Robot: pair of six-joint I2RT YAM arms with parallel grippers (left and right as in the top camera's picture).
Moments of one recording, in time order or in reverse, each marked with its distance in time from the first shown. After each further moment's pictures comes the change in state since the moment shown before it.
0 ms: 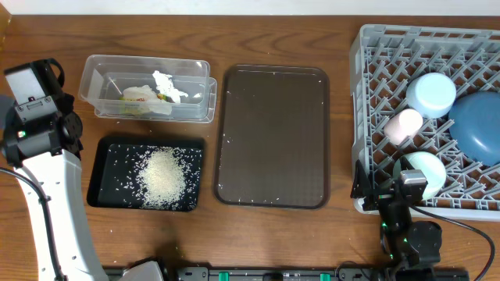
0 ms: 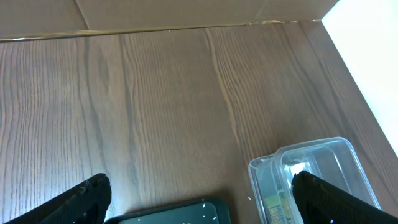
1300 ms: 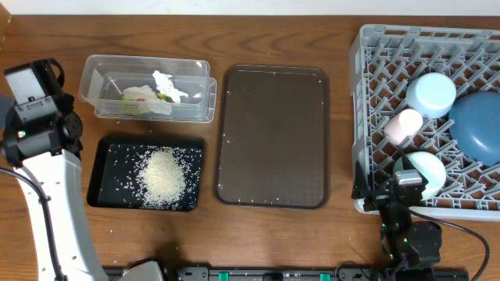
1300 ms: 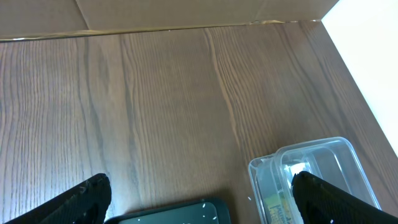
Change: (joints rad) left arm 0.000 0.000 0.000 0.000 0.000 0.000; right arm 0.000 0.000 0.000 0.000 0.004 -0.138
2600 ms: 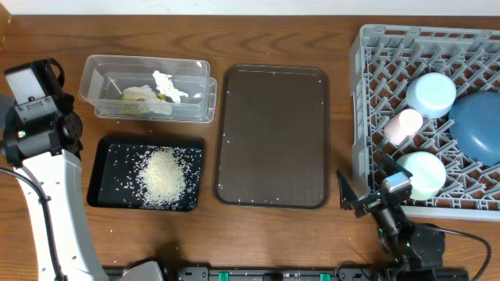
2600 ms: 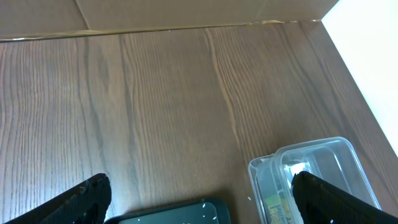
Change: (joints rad) left arm 0.000 0.000 0.000 0.000 0.000 0.000; right arm 0.000 0.000 0.000 0.080 -0.300 0.019
